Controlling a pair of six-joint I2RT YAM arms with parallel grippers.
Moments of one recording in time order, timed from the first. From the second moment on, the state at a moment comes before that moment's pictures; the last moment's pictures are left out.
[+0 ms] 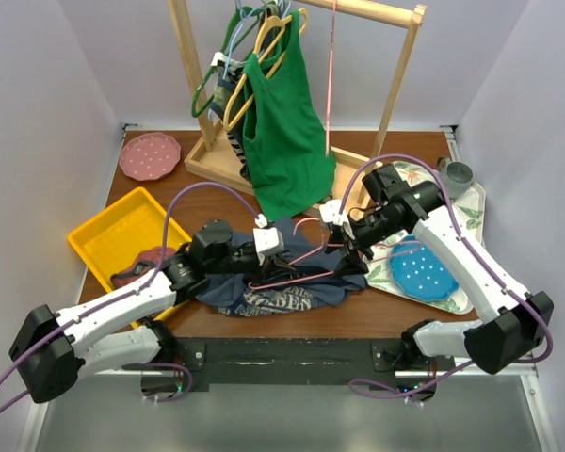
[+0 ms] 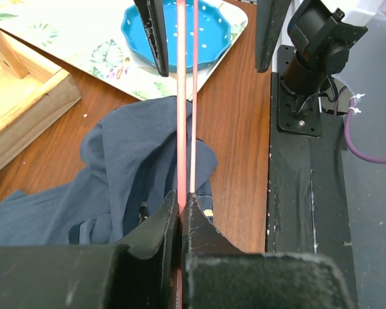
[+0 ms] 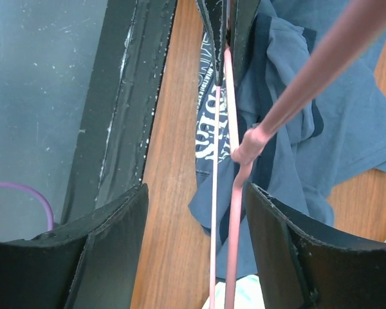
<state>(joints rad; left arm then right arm) -0.82 1.04 0.63 0.13 0.57 0.07 0.47 1.30 1.30 -1.28 -0.91 -1.05</state>
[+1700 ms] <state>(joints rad) -0.84 1.01 0.56 -0.35 -0.11 -0.57 0.47 1.17 1.09 -0.96 -0.72 -0.74</state>
